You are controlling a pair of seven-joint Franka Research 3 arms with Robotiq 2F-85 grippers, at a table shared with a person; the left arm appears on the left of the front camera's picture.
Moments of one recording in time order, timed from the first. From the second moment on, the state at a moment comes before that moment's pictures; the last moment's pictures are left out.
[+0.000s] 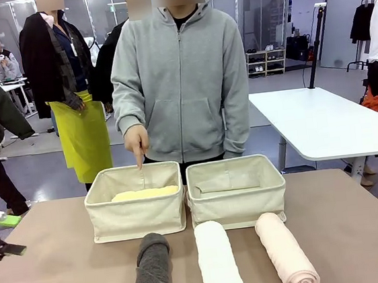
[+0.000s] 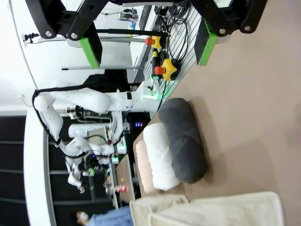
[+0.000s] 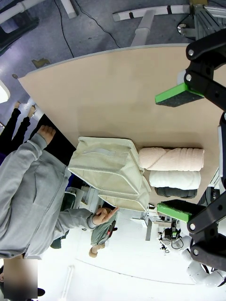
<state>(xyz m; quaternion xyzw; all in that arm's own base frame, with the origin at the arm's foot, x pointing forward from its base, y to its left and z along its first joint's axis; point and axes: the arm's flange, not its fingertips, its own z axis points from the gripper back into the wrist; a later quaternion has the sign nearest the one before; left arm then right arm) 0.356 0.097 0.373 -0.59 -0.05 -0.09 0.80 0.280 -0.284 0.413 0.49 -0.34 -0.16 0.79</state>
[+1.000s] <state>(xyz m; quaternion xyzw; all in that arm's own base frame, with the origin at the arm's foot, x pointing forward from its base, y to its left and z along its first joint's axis) 0.374 -0.142 0.339 -0.41 0.01 -0.01 0.91 0.280 -0.284 0.413 0.49 -0.34 -0.16 0.79</state>
